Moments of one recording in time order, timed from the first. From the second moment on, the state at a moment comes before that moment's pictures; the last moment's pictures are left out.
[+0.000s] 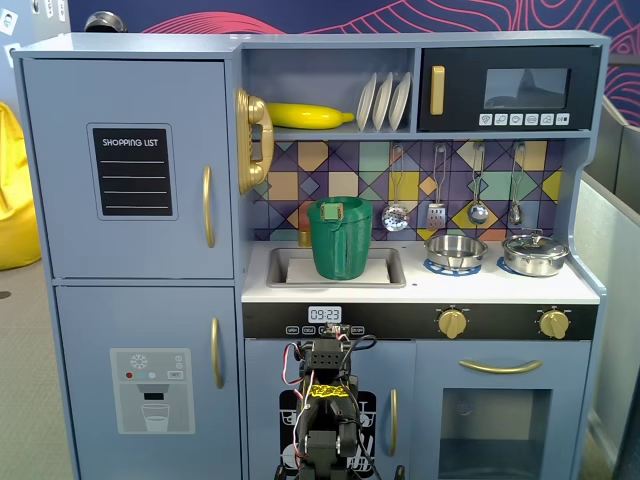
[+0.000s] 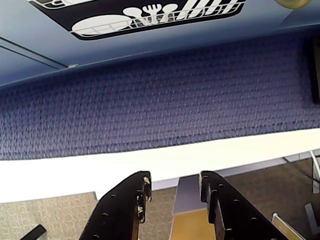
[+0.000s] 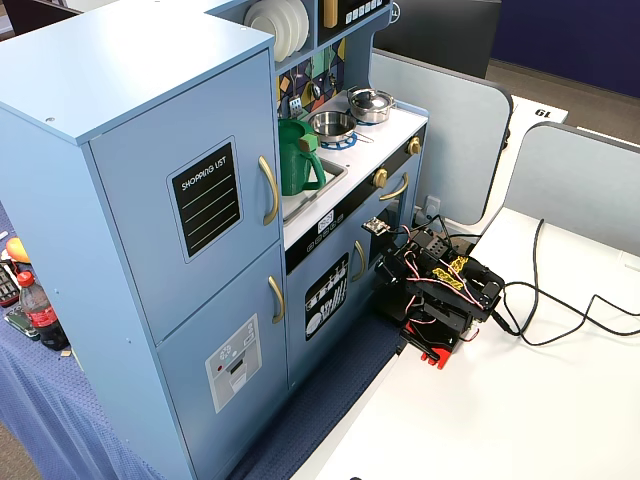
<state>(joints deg) 1.4 182.5 171.5 77.3 -86.7</state>
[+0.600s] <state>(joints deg) -2.5 182.0 169.2 75.6 -91.5</state>
